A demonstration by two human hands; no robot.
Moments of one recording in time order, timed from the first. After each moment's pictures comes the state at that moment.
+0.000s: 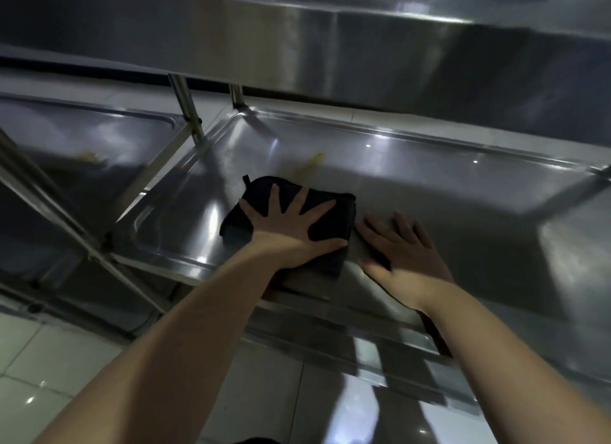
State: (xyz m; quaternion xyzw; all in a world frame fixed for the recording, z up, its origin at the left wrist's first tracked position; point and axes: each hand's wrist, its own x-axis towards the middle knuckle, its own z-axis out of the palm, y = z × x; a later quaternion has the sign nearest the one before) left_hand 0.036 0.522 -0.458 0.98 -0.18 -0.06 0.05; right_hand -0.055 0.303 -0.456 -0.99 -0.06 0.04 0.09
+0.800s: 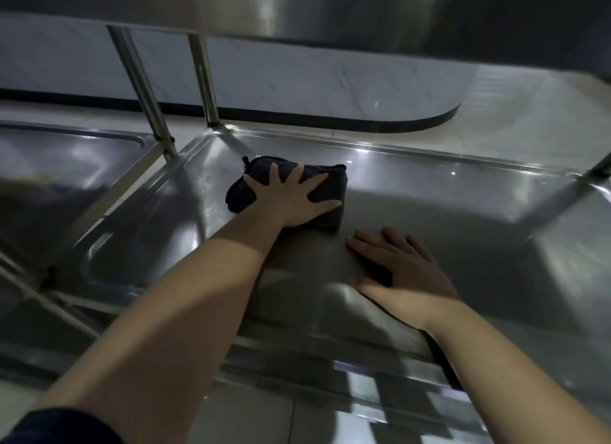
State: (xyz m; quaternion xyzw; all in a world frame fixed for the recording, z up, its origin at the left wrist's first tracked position) left_hand 0.135 0.479 -0.443 0.97 -0.21 -0.10 0.03; right_hand -0.050 0.300 -0.454 -0.99 -0.05 0.02 0.16
